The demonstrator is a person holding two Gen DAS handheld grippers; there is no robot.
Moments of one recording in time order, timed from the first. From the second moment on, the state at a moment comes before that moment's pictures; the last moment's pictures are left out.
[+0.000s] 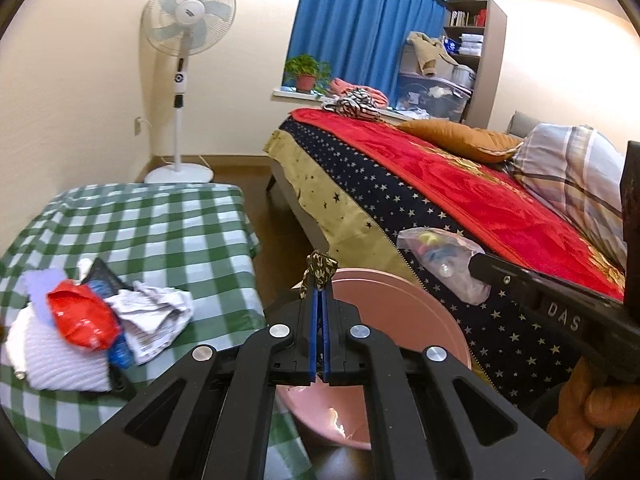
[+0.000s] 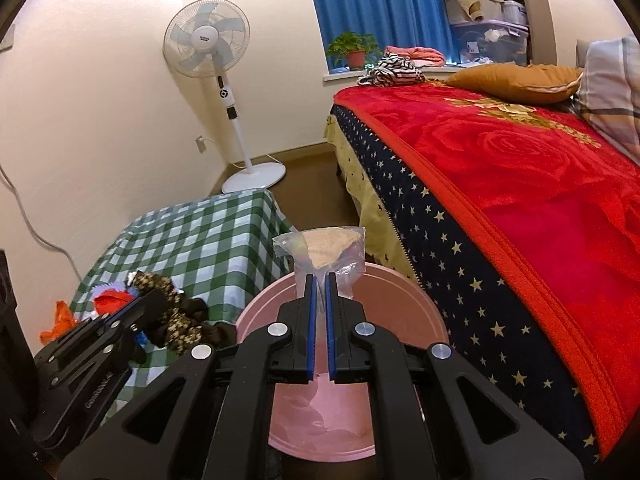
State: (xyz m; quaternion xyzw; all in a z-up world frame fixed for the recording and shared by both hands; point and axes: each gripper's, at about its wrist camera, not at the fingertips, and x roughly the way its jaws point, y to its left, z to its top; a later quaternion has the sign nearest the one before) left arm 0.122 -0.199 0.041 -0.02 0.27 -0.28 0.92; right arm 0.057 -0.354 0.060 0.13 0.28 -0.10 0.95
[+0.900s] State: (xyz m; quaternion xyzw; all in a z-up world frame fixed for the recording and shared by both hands) left arm 0.145 -0.207 0.021 -0.03 0.30 -0.29 0.91; right arm 0.058 -0.360 0.054 0.14 0.27 -0.14 0.94
